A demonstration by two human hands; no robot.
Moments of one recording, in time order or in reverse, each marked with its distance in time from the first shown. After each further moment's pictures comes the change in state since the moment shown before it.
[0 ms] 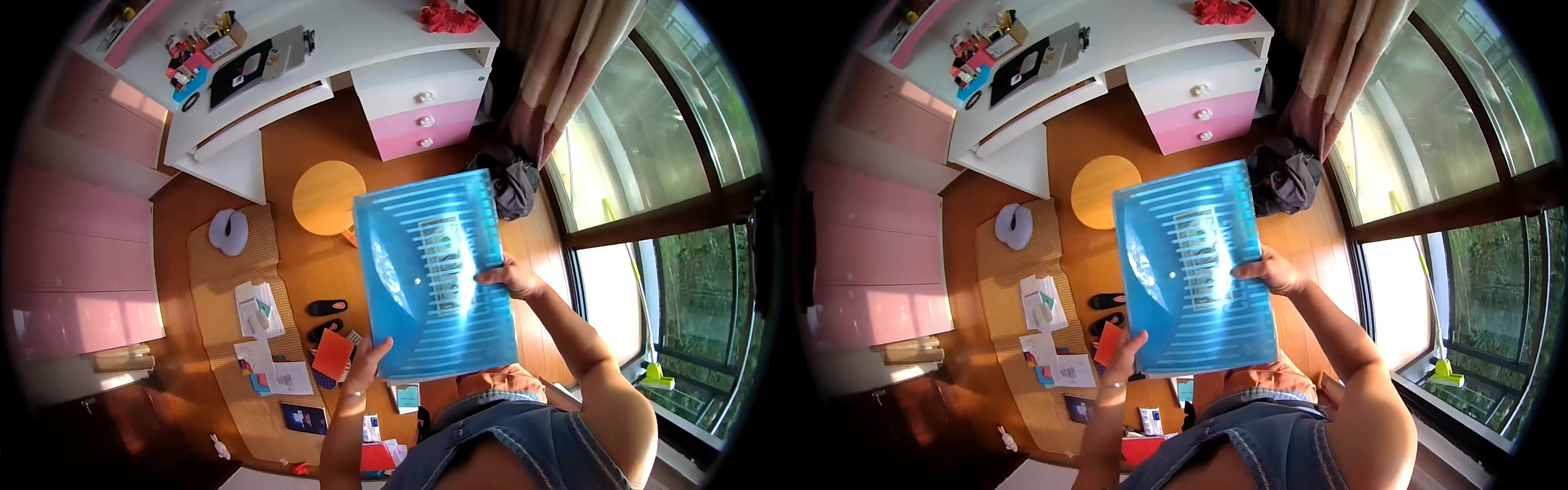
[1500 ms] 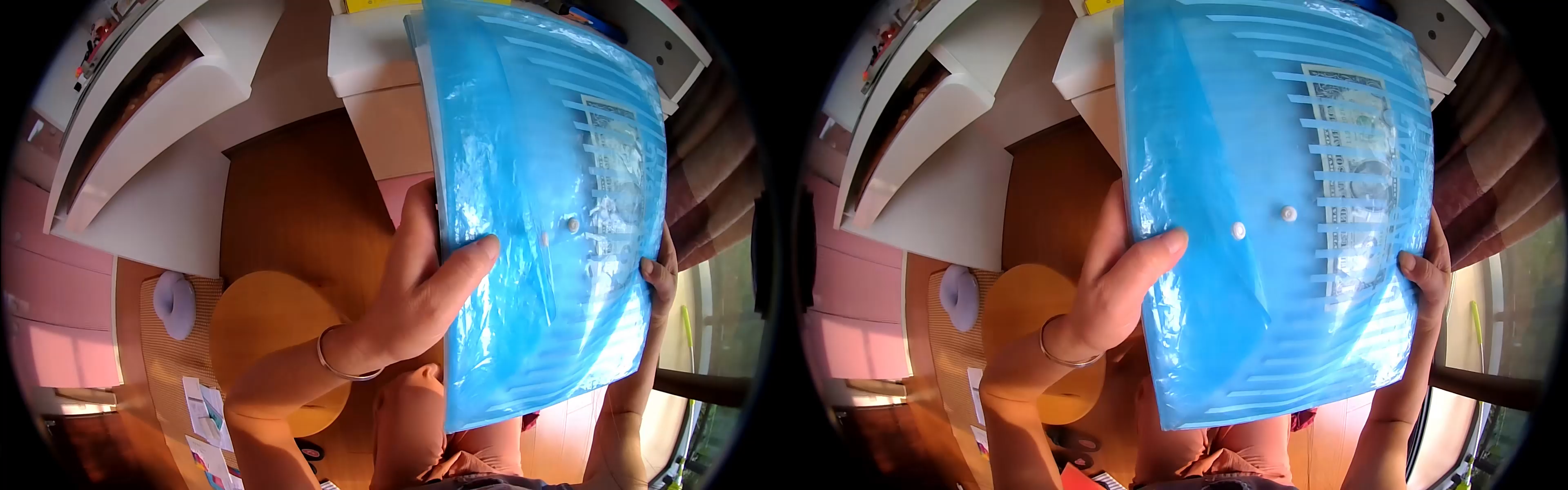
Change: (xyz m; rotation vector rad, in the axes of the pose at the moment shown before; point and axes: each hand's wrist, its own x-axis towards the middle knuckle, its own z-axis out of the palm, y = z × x) left_hand 0.582 0.091 -0.057 0.045 -0.358 0.624; right_hand 0.403 -0.057 -0.253 -0.293 0.420 -0.790
